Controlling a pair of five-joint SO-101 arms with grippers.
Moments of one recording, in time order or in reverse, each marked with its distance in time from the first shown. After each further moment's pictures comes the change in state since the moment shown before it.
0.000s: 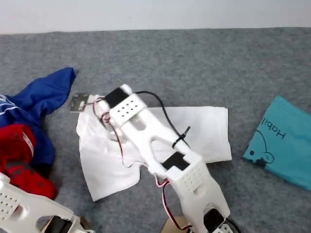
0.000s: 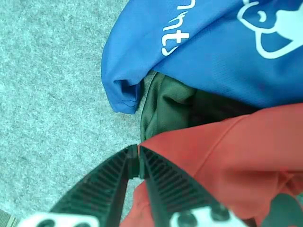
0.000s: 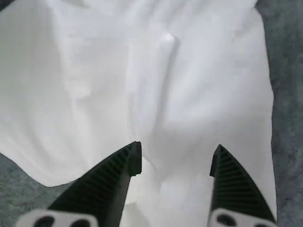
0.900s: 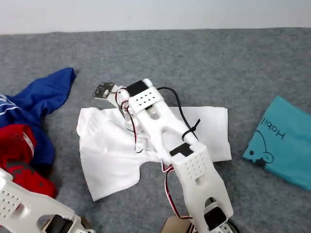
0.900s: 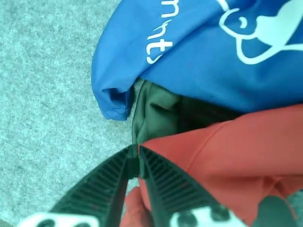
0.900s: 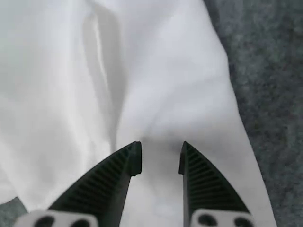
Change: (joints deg) left arm 2.0 0.0 0.0 0.0 0.0; right arm 8.1 6.7 0.0 -6.0 -0.3
